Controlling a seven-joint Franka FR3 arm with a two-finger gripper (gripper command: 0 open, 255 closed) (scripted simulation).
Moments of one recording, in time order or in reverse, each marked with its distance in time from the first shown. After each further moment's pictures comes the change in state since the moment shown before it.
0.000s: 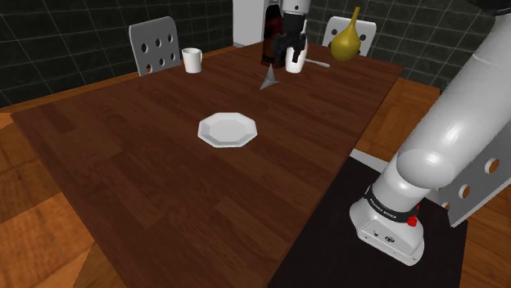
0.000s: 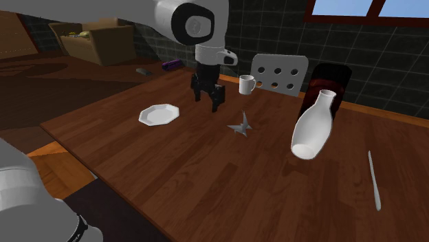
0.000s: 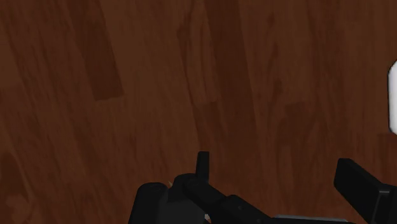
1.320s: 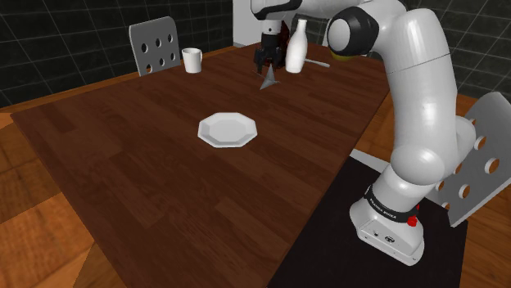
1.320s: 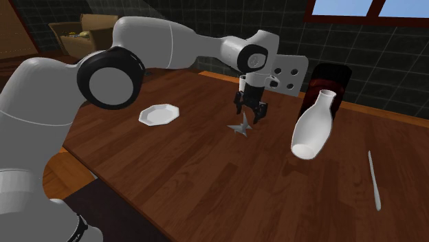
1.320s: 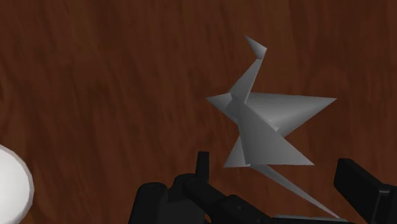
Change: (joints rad) arm -0.132 0.726 -0.013 0.777 0.125 -0.104 -0.104
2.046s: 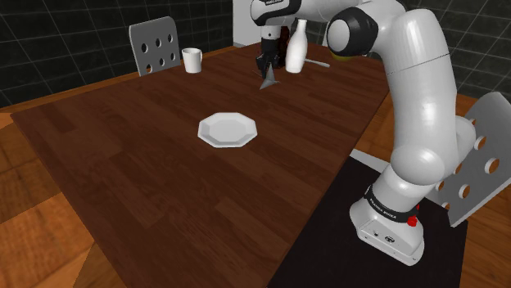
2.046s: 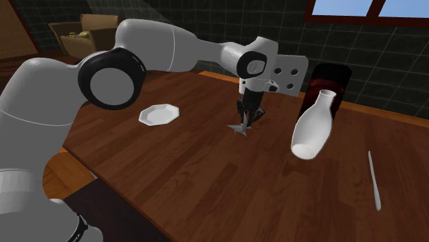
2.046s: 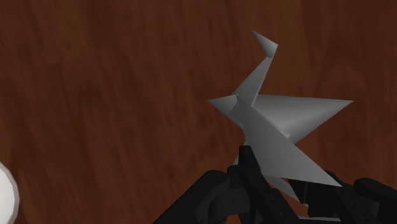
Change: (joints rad) arm 0.002 0.005 0.001 -0.042 0.002 0.048 -0.005
